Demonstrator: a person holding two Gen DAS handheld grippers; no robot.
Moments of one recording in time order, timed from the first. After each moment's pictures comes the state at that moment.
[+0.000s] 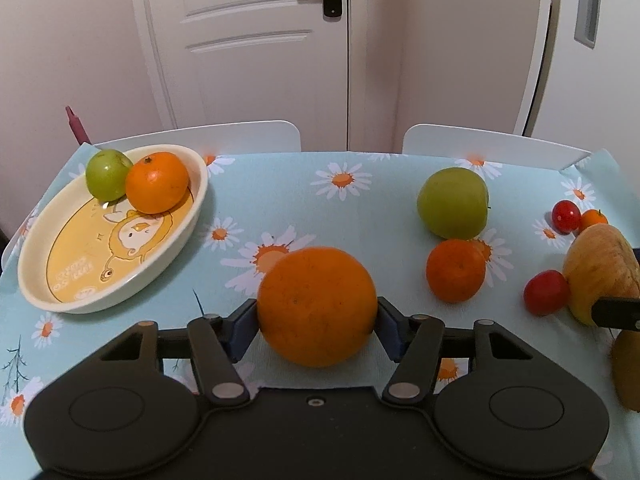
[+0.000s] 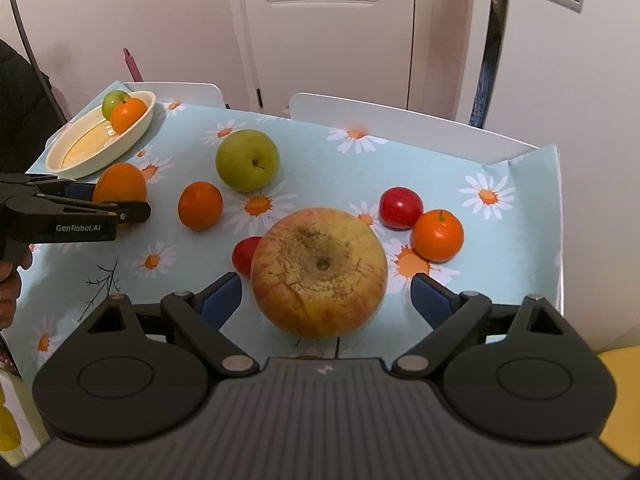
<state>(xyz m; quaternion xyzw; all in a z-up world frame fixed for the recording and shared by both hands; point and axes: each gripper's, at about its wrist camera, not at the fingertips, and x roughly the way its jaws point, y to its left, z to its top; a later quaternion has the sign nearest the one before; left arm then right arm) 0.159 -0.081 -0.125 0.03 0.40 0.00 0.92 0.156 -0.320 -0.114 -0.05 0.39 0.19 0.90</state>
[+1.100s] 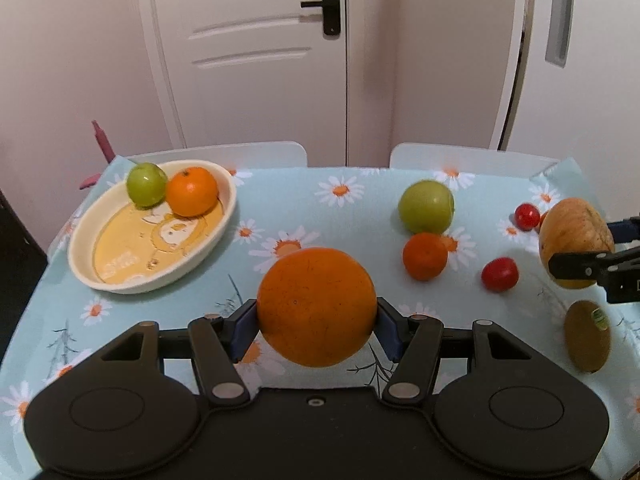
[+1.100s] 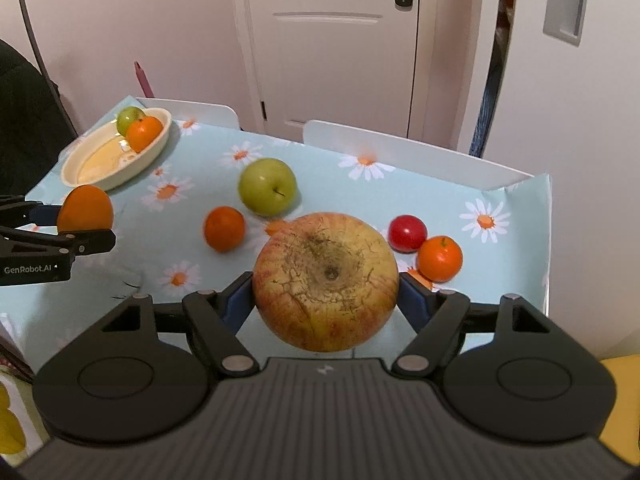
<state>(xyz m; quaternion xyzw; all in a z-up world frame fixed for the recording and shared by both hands) 0.103 -0.077 -0.077 0.03 0.38 0.00 0.92 0.141 -0.312 -0.081 -0.05 0.38 0.19 0.90</state>
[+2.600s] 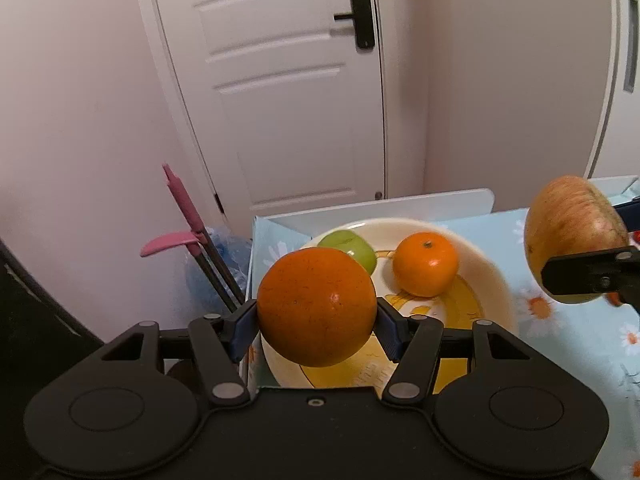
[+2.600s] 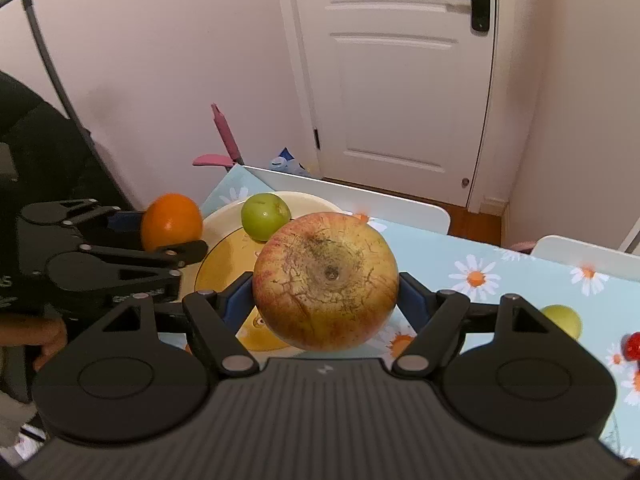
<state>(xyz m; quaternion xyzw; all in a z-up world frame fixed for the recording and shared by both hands) 0.203 0.147 -0.064 0.10 0.36 -0.04 0.93 0.198 -0.030 -0.031 -0.01 0.37 0.20 0.91</state>
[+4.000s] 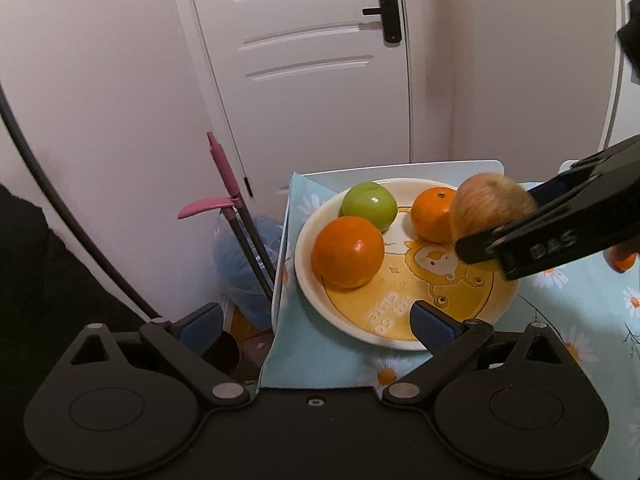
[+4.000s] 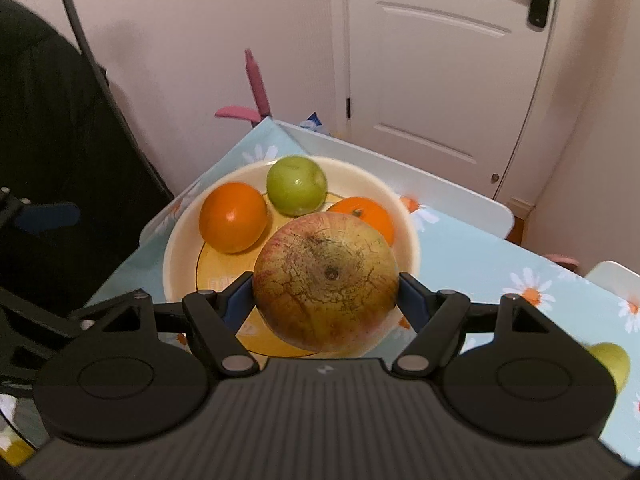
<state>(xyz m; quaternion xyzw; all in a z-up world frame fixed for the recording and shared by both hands) 0.139 0.161 -0.062 0.09 0.36 0.01 0.93 0.227 0.020 -0.069 -0.08 0.40 0.25 0.88</state>
